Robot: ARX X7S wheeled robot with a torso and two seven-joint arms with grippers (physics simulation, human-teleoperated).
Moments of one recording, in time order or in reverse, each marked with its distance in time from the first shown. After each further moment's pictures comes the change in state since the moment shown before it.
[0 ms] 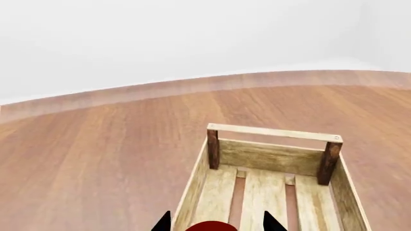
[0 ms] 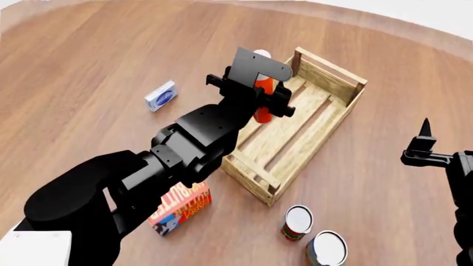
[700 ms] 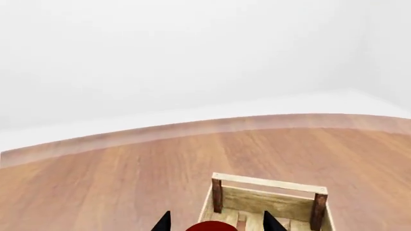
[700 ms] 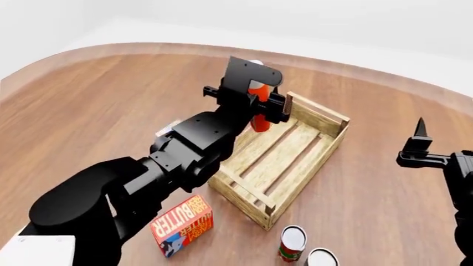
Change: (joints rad) left arm 0.034 0.000 0.002 -0.034 -0.074 0.003 0.030; right arm -0.040 0.009 0.009 -0.165 0.035 0.129 0.027
